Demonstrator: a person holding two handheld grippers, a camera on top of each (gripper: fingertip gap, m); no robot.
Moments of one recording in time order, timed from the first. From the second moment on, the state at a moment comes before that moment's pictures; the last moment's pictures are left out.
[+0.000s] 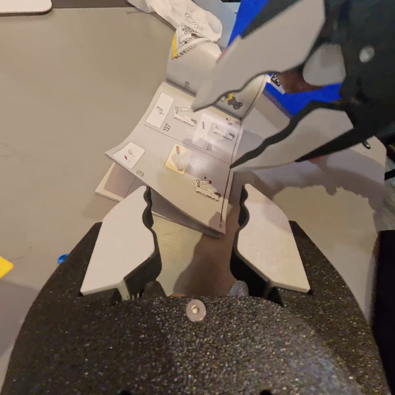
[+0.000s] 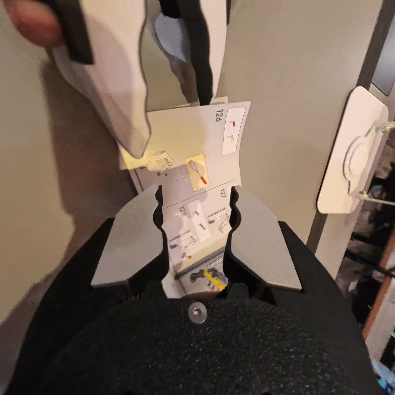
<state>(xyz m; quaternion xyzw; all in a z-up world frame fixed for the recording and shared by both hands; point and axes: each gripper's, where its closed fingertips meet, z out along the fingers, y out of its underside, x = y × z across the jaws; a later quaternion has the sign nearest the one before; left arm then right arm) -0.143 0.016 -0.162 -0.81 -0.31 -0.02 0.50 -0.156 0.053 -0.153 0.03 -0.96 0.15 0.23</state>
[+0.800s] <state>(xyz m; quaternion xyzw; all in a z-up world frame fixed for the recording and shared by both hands) -0.130 0.025 -0.145 -0.78 -0.27 -0.11 0.56 -0.126 0.019 -0.161 -0.19 -0.87 0.45 0.02</state>
